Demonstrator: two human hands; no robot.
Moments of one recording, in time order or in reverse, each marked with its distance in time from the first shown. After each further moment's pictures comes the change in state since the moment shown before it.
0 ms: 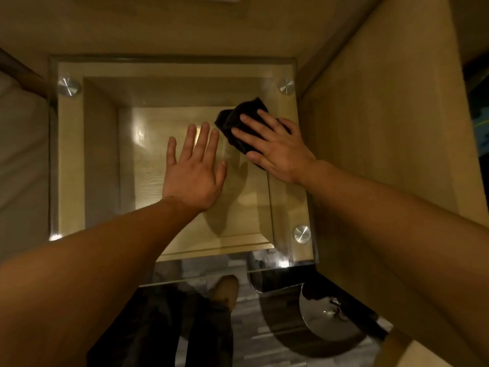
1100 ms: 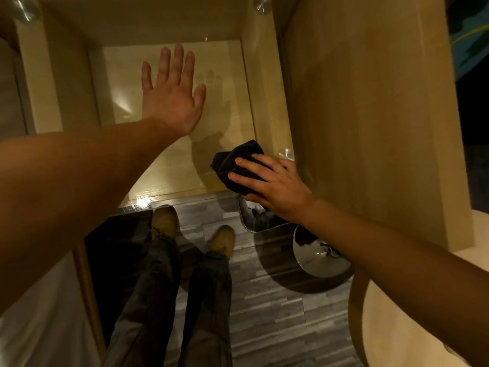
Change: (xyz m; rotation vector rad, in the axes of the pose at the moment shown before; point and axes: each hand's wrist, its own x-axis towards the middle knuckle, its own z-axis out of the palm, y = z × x) left_hand -0.003 0.001 -0.011 0.023 -0.061 0.007; right_hand -0.198 -0.118 0.043 0.145 -0.025 -0.013
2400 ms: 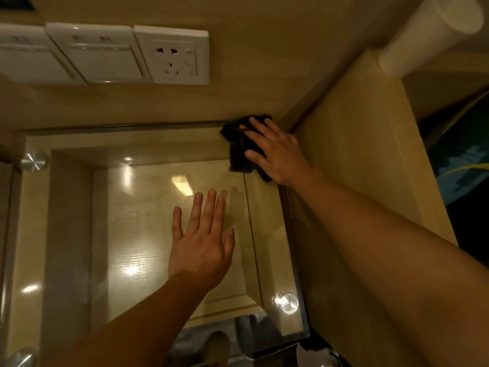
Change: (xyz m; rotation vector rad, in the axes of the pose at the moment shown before) left_hand 0.016 0.051 0.027 -0.042 0.023 0.031; right_hand 0.266 0.209 -0.104 0.049 0.076 0.258
